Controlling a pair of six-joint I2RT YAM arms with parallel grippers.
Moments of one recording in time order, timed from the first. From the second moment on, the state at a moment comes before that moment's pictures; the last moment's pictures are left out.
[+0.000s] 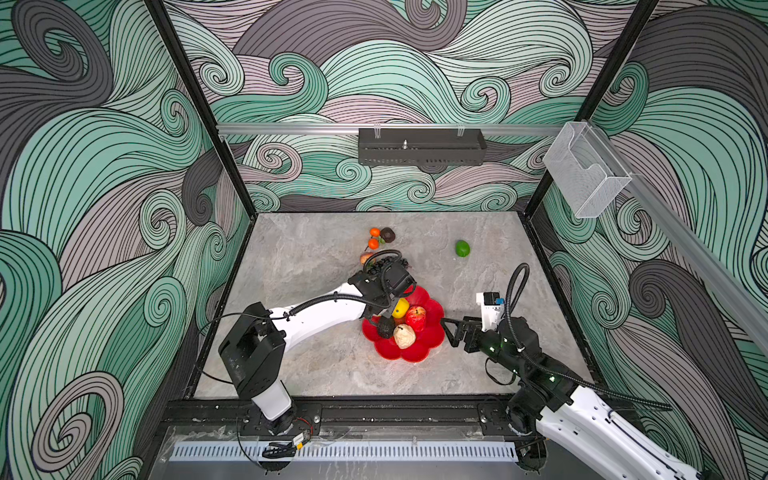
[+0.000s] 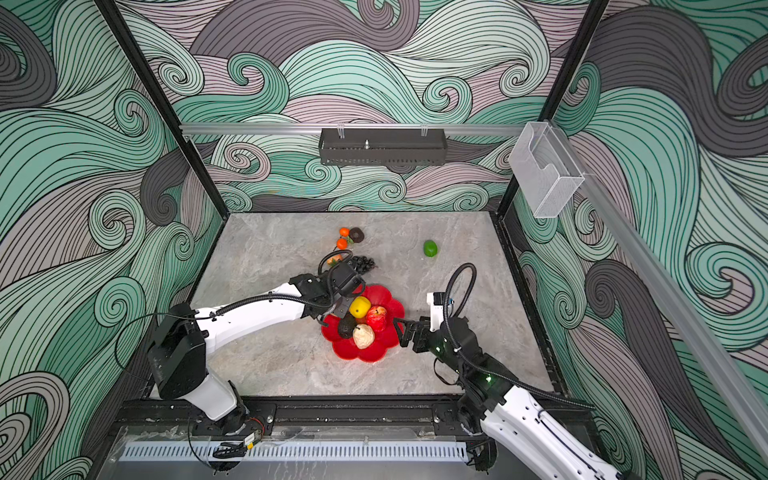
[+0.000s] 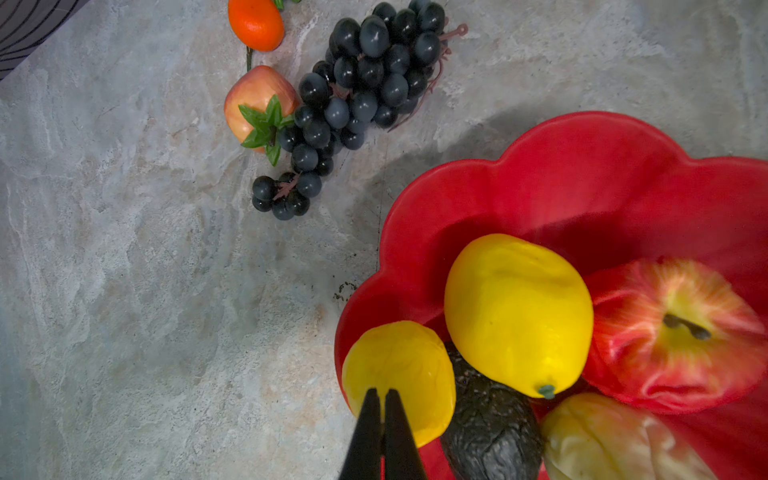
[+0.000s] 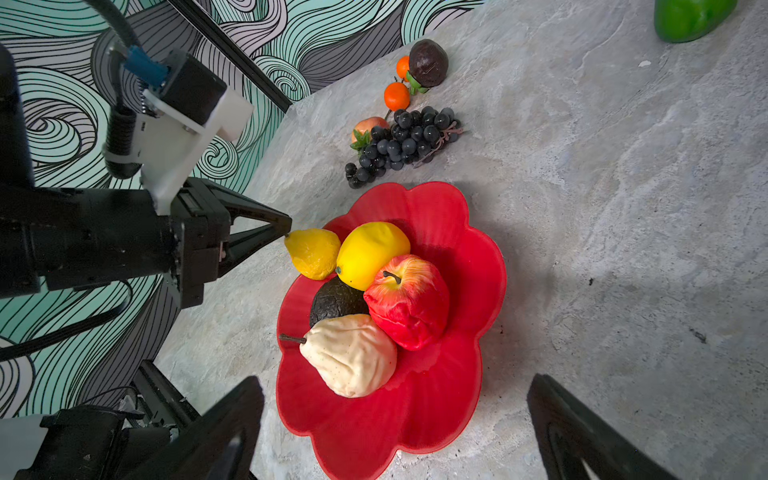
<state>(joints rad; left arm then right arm) -0.87 1.64 1.22 -0.74 -0.44 -0.32 0.68 0.49 0.34 -0.30 0.00 0.61</state>
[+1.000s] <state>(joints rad) -0.87 1.63 1.22 -0.74 -0.38 -0.31 0.68 0.48 0.34 -0.30 0.00 0.61</state>
